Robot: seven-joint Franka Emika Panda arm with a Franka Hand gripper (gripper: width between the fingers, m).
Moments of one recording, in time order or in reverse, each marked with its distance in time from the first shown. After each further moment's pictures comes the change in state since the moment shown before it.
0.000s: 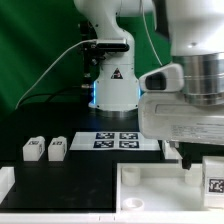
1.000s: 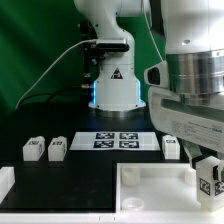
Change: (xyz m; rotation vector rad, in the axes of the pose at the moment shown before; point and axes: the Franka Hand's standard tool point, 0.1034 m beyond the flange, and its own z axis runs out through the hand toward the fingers) arm 0.005 0.010 0.003 0.059 -0.046 1.017
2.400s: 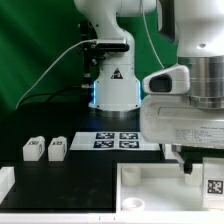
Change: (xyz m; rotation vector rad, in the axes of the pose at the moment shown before) arm -0.005 0.001 0.005 -0.050 0.044 -0.999
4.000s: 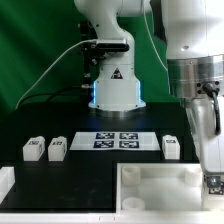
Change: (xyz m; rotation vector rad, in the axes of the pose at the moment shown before) arm -0.003 0.004 0.002 0.047 -0.023 1.362
